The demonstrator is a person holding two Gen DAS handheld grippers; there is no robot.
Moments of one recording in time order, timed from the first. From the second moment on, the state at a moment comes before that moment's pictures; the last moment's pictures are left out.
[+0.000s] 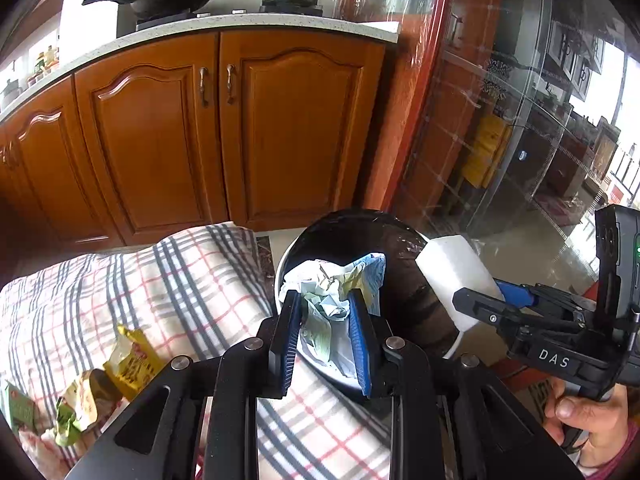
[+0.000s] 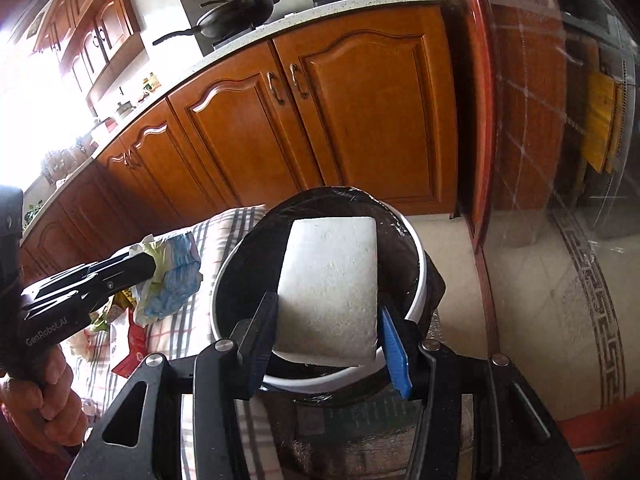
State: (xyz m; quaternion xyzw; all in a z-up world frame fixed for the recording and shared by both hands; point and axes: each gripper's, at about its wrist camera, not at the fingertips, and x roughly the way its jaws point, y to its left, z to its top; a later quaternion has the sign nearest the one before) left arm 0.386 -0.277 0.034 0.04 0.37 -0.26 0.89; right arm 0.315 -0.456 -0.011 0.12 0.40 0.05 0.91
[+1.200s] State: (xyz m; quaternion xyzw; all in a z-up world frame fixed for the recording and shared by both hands) left arm 0.380 -0.260 0.030 -0.01 0.38 -0.24 0.89; right arm 0.318 -0.463 -0.010 0.14 0.40 0.05 0.90
